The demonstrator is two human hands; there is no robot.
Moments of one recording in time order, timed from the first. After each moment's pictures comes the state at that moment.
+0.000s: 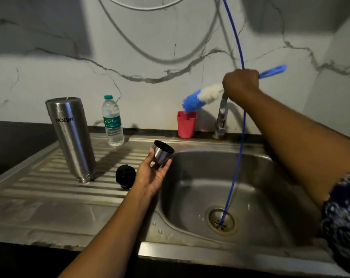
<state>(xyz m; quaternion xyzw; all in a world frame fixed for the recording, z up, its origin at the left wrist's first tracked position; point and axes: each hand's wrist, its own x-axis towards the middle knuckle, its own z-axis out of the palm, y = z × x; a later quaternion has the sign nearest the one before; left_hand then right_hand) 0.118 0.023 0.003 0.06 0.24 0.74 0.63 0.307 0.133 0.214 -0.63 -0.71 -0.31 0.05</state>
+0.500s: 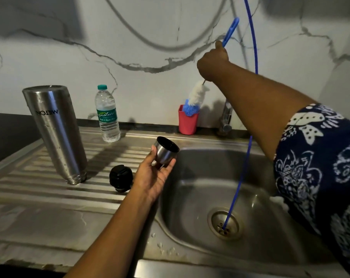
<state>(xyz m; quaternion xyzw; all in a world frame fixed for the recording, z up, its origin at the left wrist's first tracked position) 0.120 0.028 -0.002 0.08 0.22 0.73 0.64 0.230 0.178 0.231 -0.53 -0.73 -0.43 -0.11</state>
